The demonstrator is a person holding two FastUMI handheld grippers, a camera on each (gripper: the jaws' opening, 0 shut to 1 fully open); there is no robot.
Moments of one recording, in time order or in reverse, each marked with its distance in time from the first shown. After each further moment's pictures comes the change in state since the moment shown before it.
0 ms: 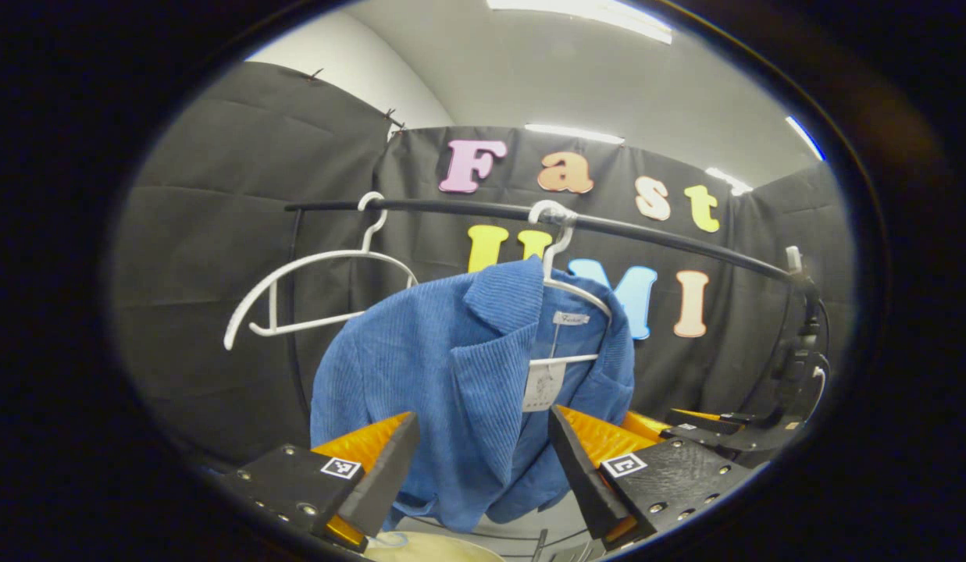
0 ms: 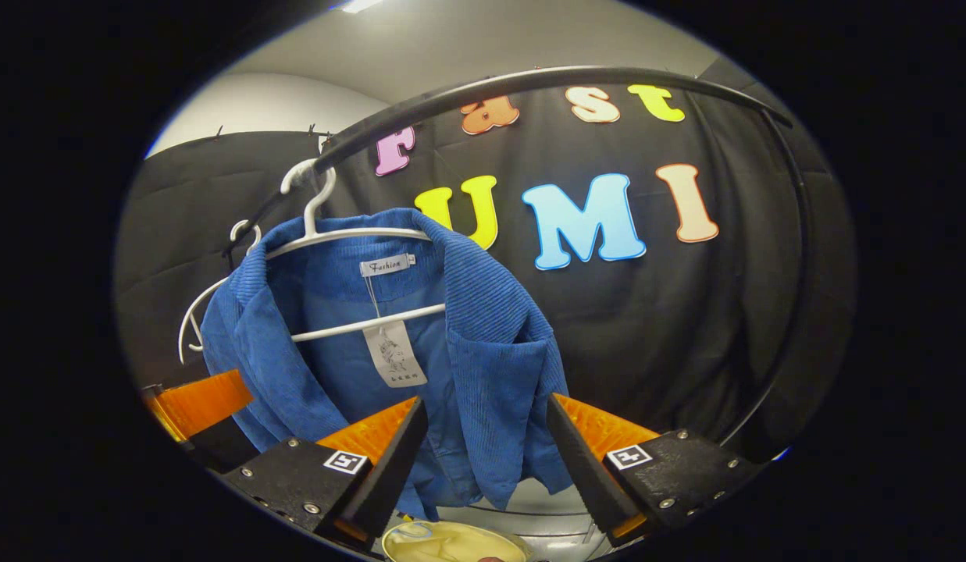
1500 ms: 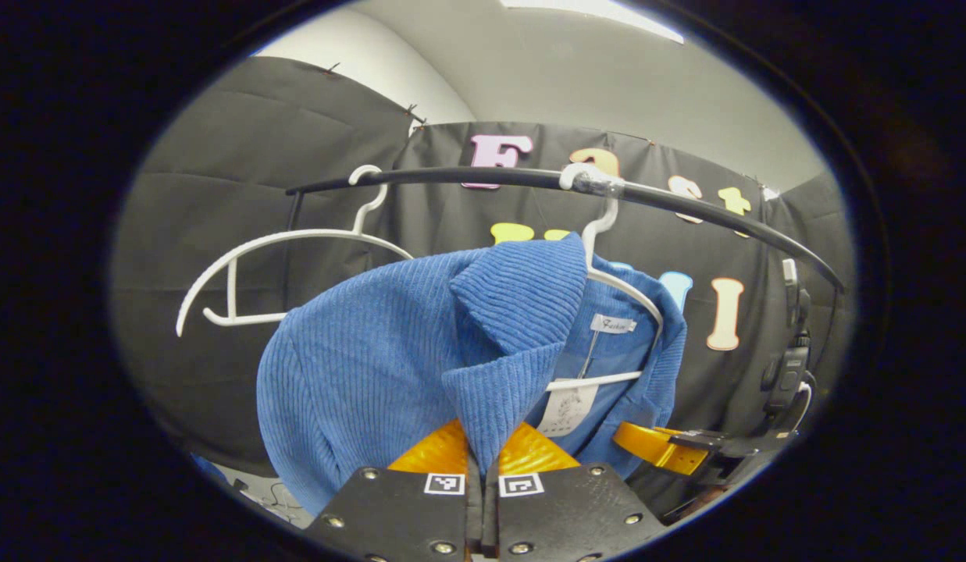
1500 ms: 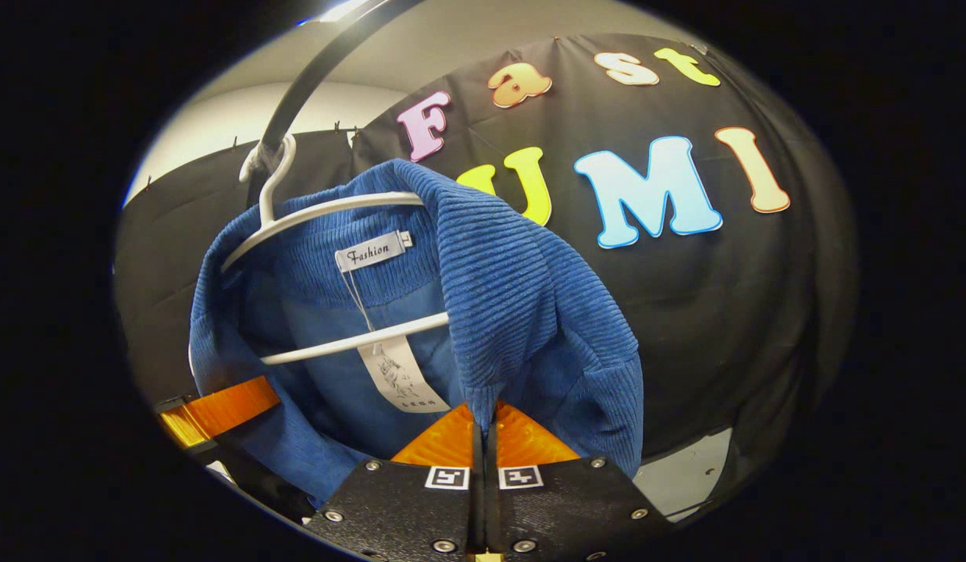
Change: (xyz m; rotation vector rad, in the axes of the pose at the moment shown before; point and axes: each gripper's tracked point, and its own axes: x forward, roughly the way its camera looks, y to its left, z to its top) left arm 0.067 0.004 -0.004 -0.021 -0.035 0.061; right arm 0.079 0.026 0.003 0.042 0.042 0.230
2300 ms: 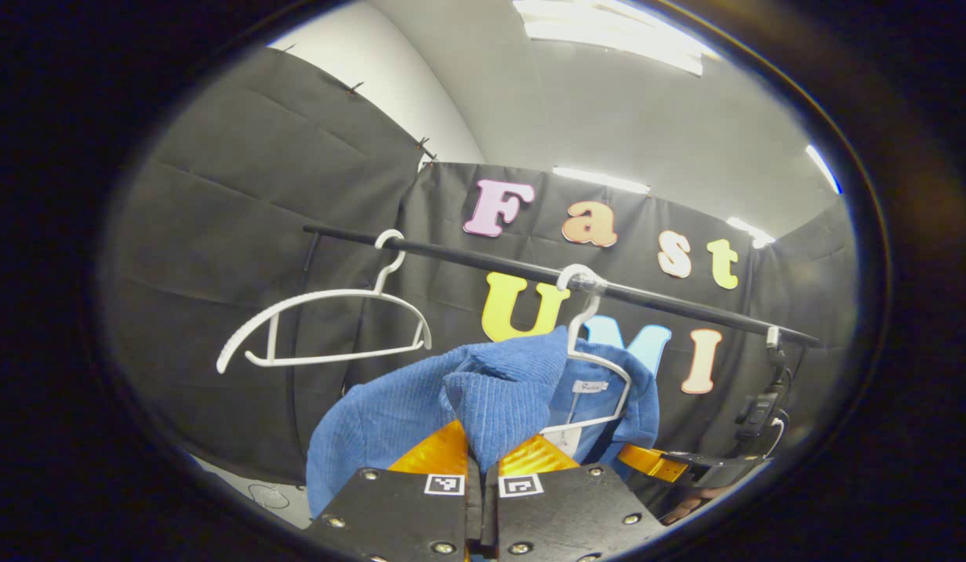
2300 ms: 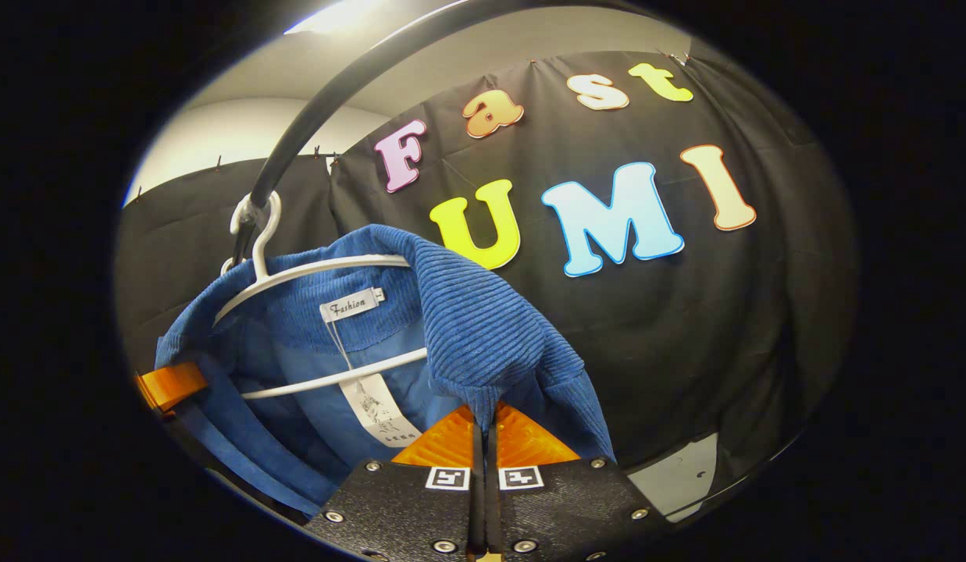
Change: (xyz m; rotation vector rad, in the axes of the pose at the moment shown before) left arm -0.054 0.027 0.070 -0.076 -0.173 -0.021; right arm -0.032 -0.029 0.036 0.018 -0.098 -0.098
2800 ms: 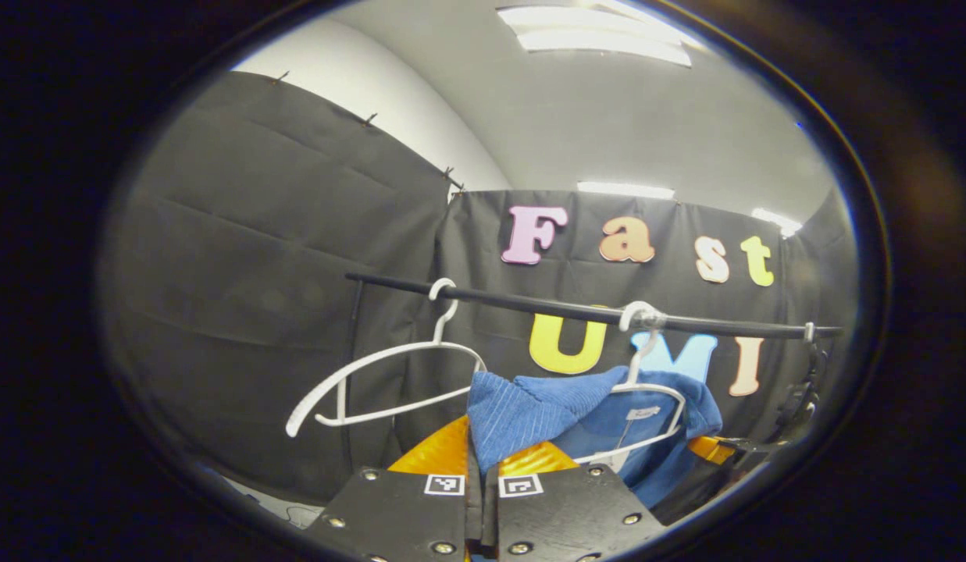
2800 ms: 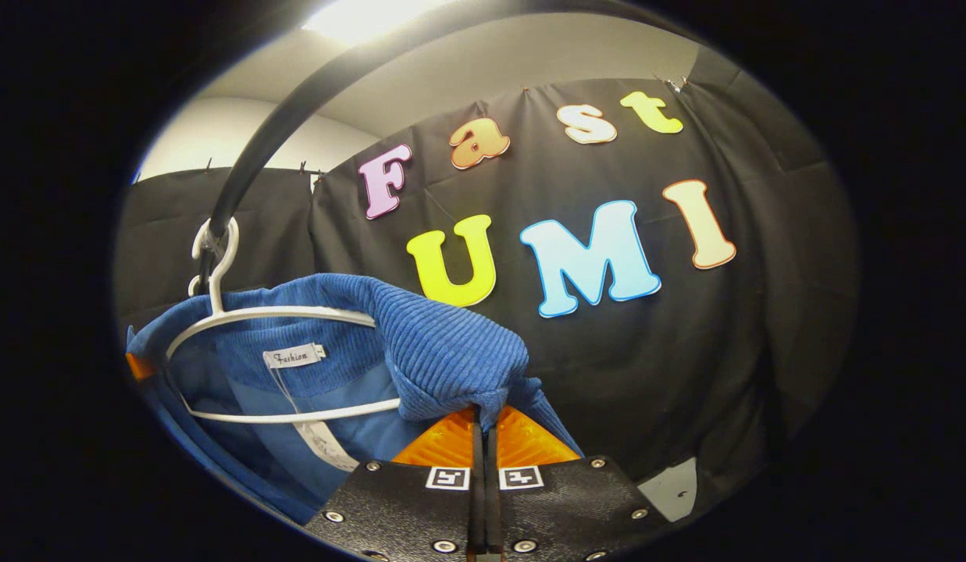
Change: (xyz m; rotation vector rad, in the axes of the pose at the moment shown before) left arm -0.003 0.056 0.048 0.083 -0.092 0.146; right arm 0.018 -0.022 0.040 -0.044 -0.144 -0.102
